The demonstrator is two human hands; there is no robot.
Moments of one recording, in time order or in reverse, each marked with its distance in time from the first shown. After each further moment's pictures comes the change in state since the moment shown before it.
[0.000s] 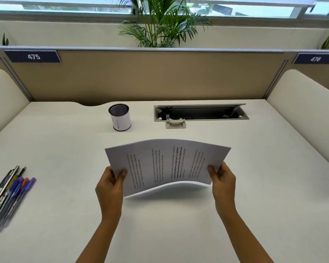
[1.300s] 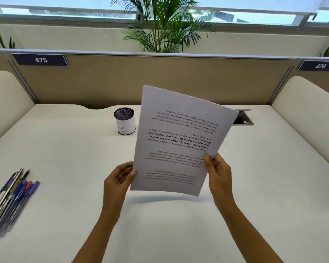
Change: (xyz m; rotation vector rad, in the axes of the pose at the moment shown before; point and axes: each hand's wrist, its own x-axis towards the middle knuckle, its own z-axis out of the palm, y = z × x) left_hand 0.023 0.009 -0.007 -0.268 -0.277 -0.157; right_hand 0.014 -0.030 0.035 0.108 -0.167 -0.115
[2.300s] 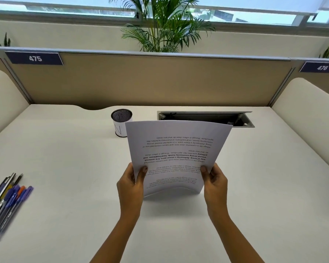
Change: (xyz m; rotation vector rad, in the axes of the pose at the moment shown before) left_hand 0.002 0.009 0.054 0.157 0.136 0.133; right_hand -0.006 0.018 0.010 0.007 0.091 0.042
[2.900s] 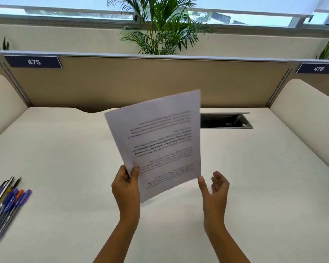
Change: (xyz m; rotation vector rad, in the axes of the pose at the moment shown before) left_hand 0.004 -0.005 0.004 -0.103 0.173 -0.056; right_hand -0.022 0.018 -0.003 -0.008 0.243 0.259
